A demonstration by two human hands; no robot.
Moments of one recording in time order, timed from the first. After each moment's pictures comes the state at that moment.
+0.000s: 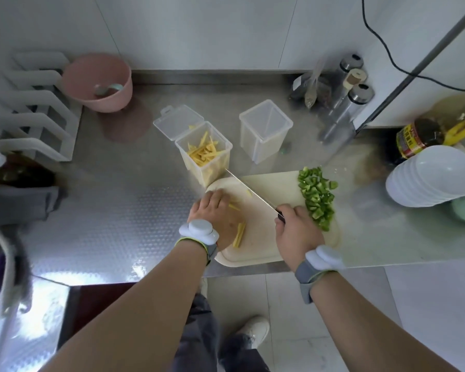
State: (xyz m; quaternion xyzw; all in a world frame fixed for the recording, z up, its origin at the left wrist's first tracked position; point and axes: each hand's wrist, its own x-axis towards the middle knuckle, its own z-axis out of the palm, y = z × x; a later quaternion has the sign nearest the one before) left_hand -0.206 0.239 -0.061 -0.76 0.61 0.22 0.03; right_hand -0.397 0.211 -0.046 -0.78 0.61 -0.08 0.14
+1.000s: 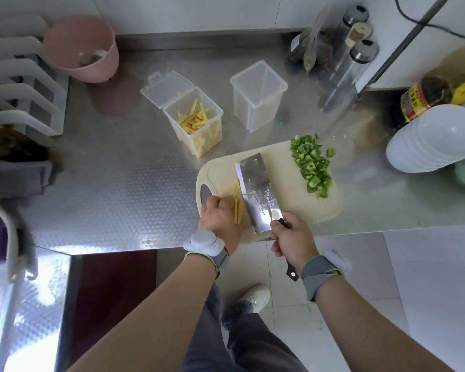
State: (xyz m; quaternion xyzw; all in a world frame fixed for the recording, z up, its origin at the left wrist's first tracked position) left_hand -0.265 0.292 -0.061 -0.82 0.49 0.28 -0.08; right_hand -0.420 0.265 -0.058 -0.42 0.67 -0.17 0.58
